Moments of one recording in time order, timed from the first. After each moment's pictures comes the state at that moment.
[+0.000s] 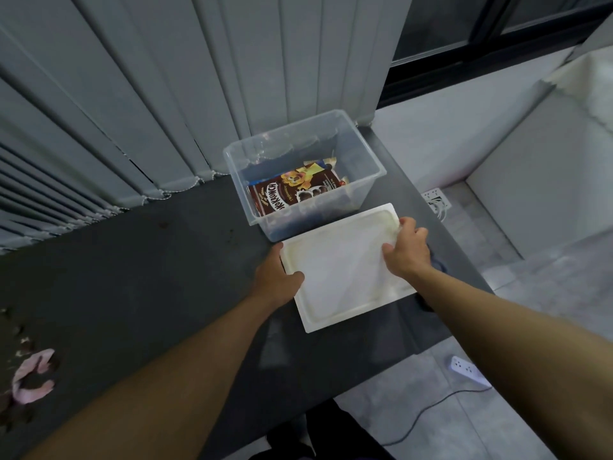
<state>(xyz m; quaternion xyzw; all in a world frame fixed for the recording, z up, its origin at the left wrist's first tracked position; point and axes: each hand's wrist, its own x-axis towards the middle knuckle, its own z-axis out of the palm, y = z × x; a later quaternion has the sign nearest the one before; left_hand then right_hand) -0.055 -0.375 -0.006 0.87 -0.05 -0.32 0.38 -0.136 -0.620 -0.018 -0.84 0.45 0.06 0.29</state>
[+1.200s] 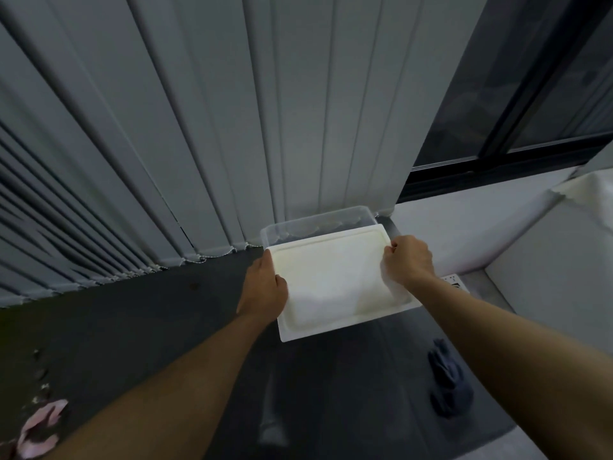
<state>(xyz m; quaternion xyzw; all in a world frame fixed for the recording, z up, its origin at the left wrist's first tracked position) 0.036 -0.368 0.061 0.94 -0.12 -0.08 0.32 -0.016 -0.645 0.079 -0.91 0.35 -0.04 0.20</state>
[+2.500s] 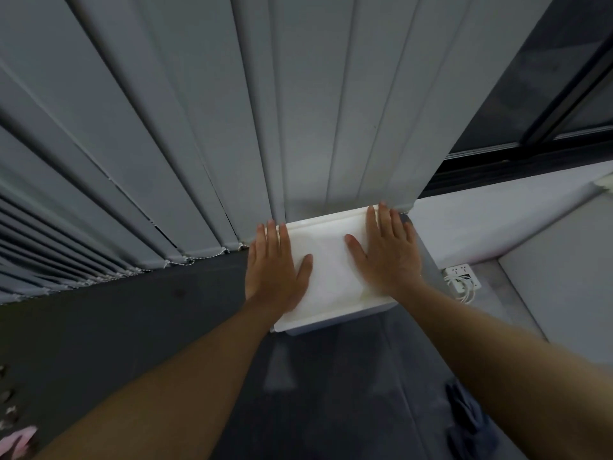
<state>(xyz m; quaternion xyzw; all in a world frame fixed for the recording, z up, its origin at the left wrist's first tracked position) 0.111 -0.420 0.035 0.98 -0.19 -0.01 0.10 0.068 -0.641 0.036 -0.98 0.17 -0.03 0.01</state>
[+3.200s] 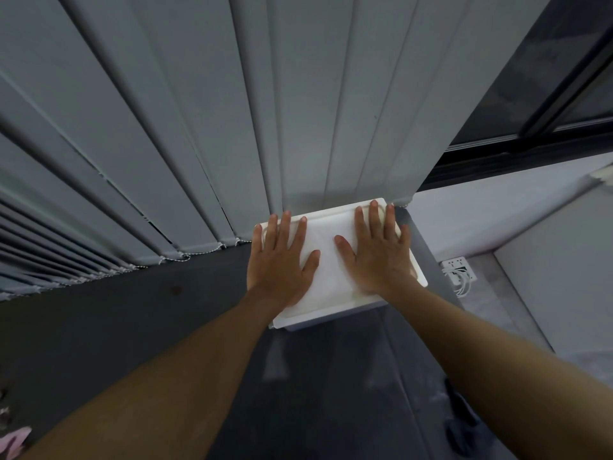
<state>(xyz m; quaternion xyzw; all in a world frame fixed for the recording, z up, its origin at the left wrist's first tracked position) 0.120 -0.426 0.031 0.96 -0.27 0.00 0.01 0.068 -0.618 0.031 -0.98 0.19 0.00 0.00</state>
